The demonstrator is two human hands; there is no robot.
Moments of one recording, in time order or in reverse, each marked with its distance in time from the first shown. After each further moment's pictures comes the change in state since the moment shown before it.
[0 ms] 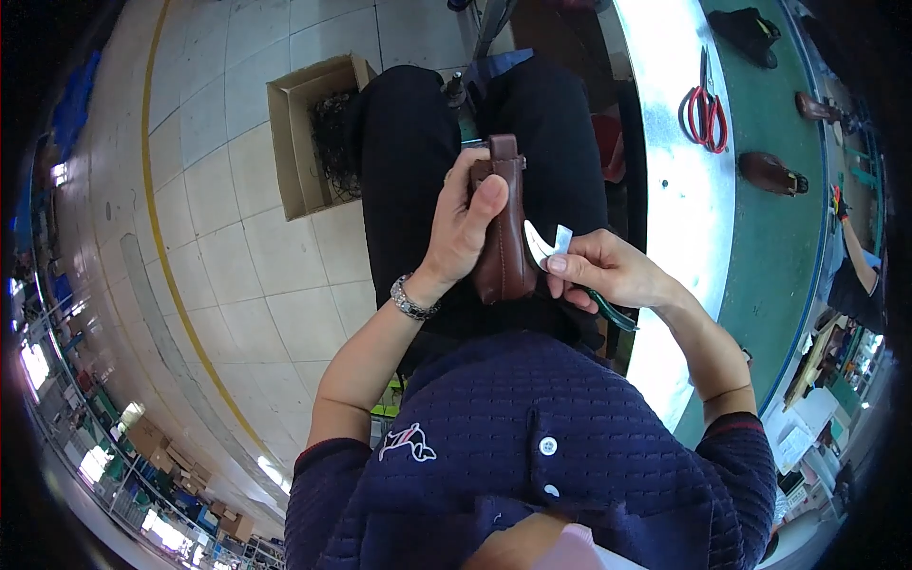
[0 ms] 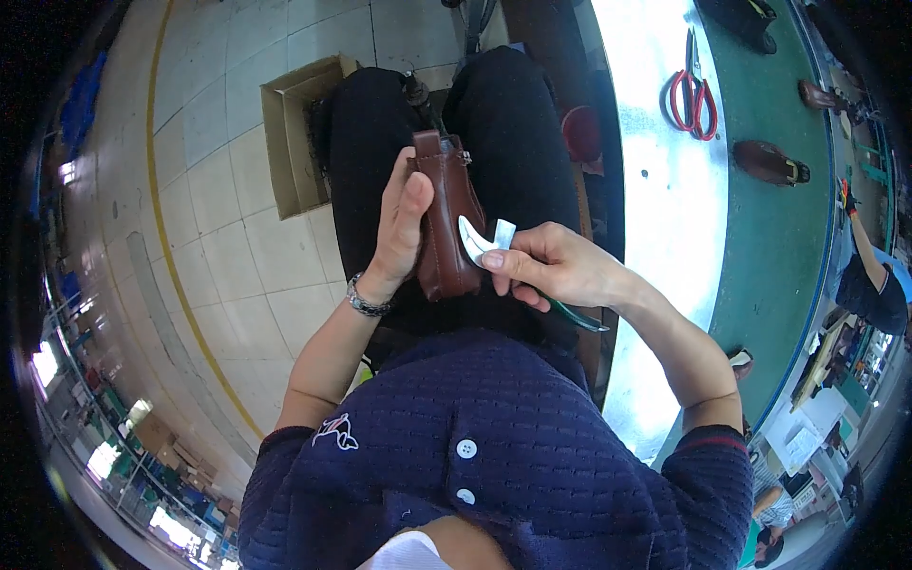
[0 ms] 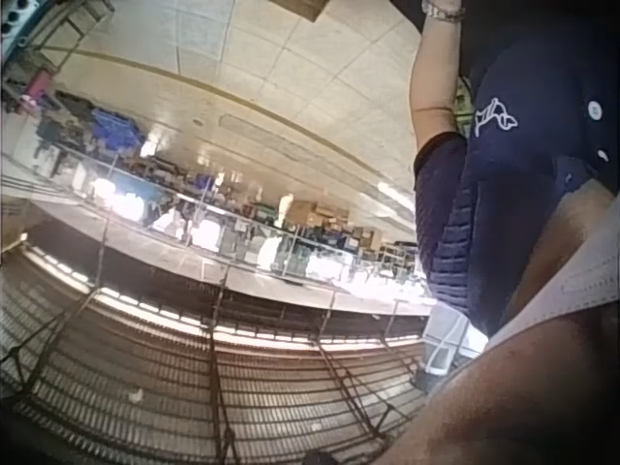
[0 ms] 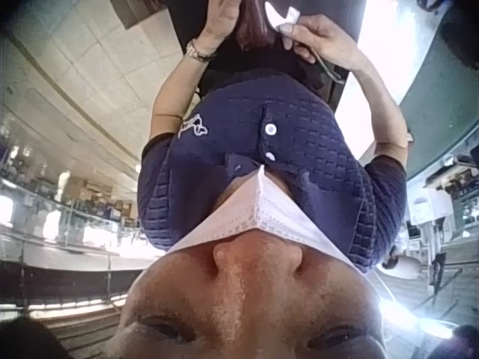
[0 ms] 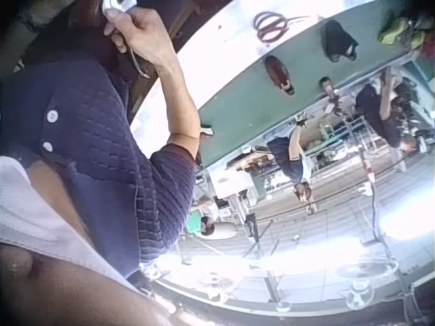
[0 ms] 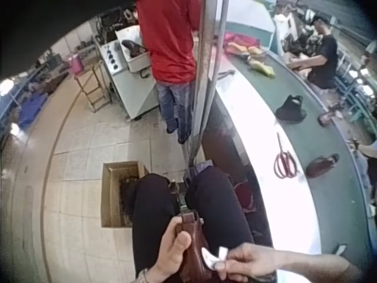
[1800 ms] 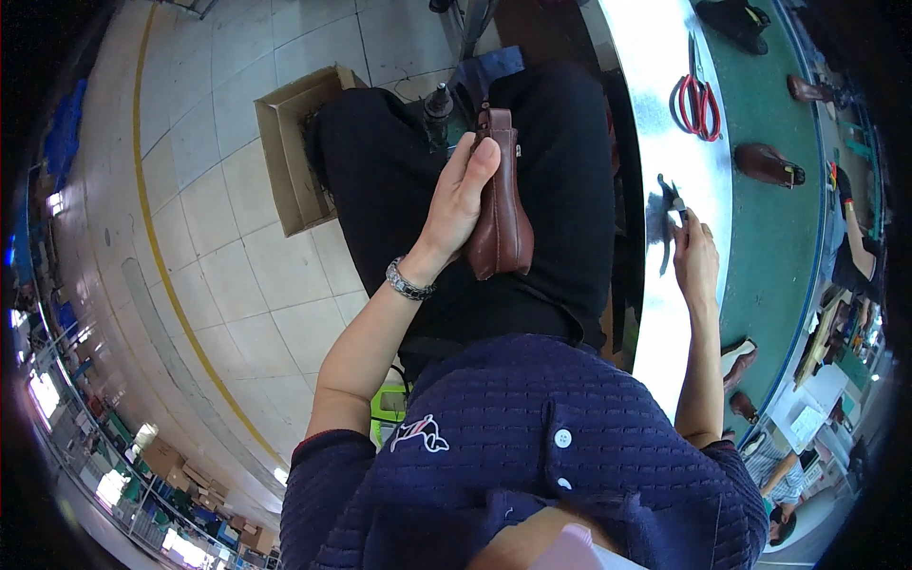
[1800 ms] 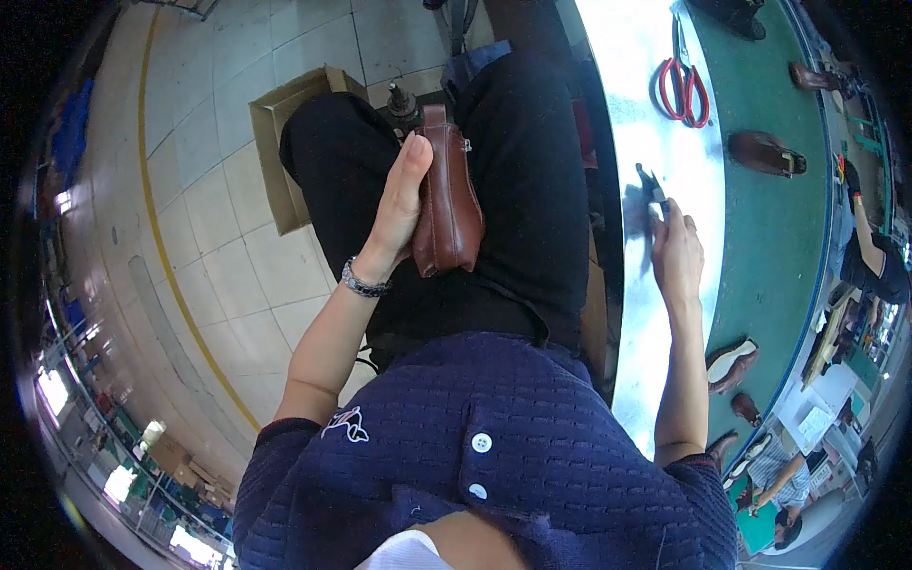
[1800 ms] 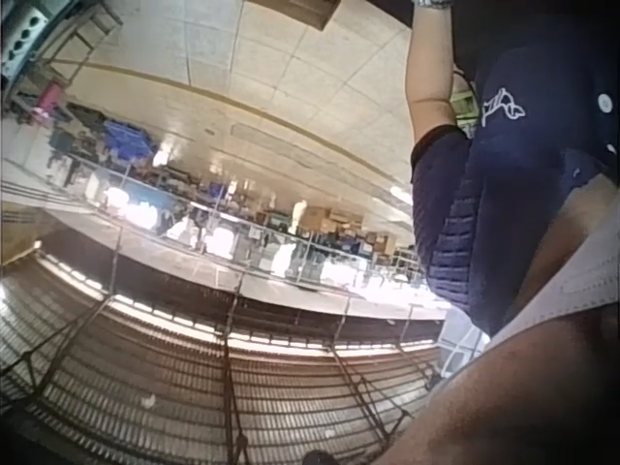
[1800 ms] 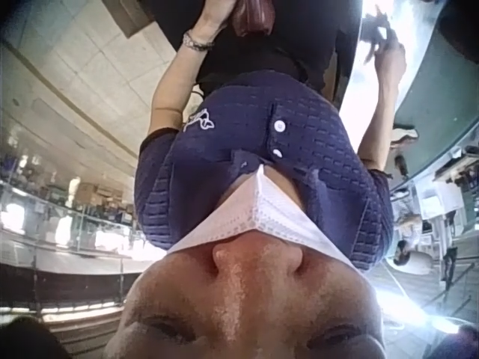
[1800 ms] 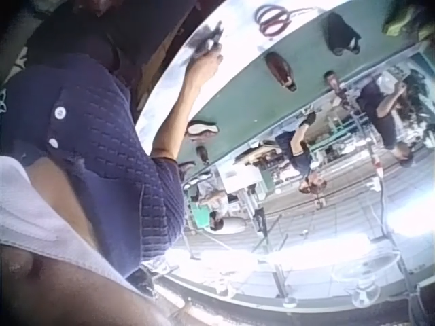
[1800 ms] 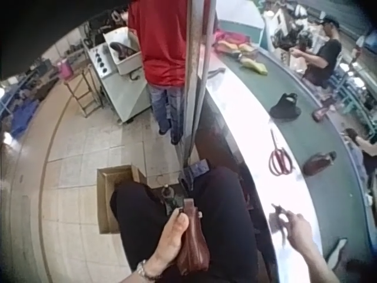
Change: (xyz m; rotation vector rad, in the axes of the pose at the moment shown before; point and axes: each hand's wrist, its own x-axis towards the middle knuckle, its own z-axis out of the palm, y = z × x) left_hand 0.034 -0.001 -0.004 -0.173 -0.054 -0.211; right_hand -0.063 0.113 -0.061 -0.993 1.257 0.412
